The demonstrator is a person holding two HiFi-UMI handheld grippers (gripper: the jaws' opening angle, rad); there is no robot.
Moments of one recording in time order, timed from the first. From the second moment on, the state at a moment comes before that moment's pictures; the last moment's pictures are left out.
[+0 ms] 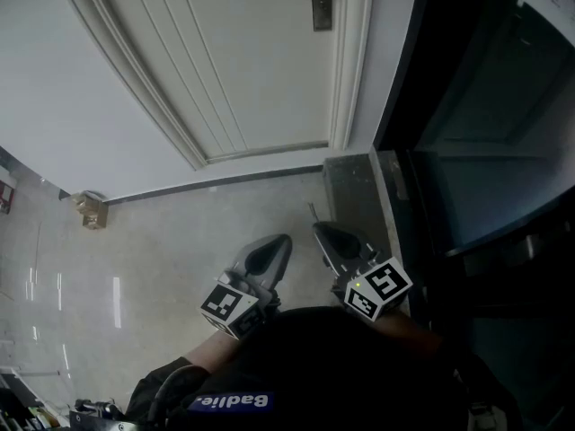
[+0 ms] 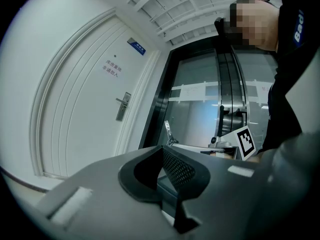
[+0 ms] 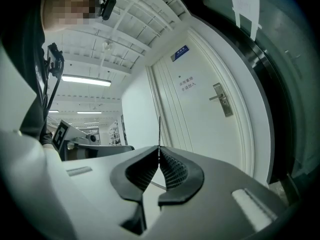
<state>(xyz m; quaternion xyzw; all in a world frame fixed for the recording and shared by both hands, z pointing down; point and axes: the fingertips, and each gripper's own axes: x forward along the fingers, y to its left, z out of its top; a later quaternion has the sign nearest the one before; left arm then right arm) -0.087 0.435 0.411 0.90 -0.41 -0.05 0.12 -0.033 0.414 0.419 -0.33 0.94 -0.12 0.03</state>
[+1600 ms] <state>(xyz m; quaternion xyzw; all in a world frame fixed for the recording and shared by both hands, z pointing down) -0.173 0.184 0.401 0.92 -0.37 -0.07 0.13 -0.078 0.158 0.425 -0.42 0.90 -0.12 -0.03</state>
